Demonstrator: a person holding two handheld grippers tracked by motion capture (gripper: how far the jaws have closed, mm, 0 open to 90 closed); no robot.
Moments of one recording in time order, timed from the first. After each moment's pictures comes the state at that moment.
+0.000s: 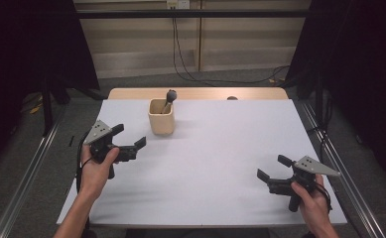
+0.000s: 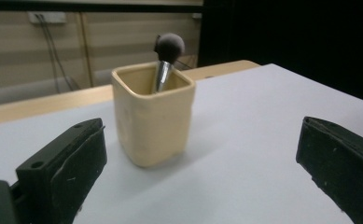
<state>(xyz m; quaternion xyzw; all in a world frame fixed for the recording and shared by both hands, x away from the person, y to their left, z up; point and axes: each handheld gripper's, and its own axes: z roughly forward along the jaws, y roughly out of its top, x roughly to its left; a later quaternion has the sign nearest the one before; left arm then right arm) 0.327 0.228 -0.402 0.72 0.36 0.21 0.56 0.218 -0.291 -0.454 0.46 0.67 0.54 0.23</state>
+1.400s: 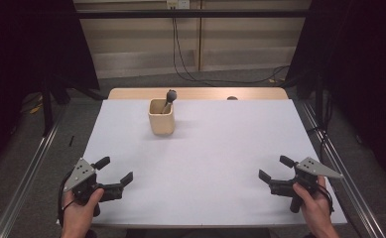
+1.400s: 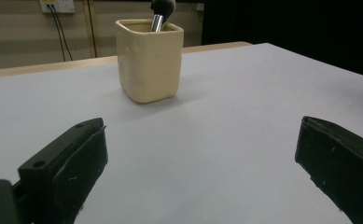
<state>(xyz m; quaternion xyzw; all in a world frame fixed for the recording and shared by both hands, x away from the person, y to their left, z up) 0.244 0.262 -0.434 0.71 0.37 0.21 0.55 0.214 -0.293 -0.453 0.46 0.67 0.53 0.24</state>
